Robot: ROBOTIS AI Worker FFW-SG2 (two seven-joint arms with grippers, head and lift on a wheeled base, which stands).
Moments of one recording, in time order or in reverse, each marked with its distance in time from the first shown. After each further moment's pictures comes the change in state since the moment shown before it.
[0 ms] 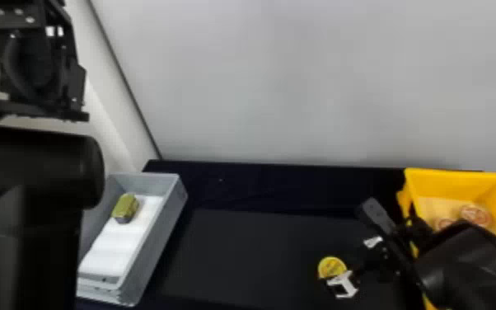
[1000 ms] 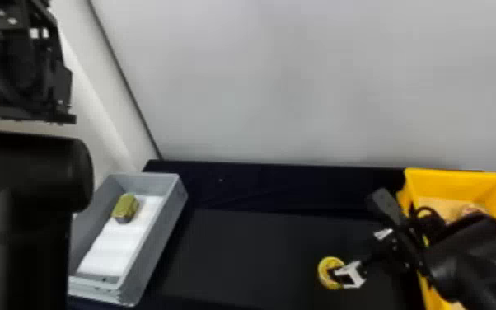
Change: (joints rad) left arm 0.019 0.010 0.035 -0.023 0.000 0.017 -0.007; right arm 0.019 -0.024 -0.028 -0.104 0.004 0.083 0.000
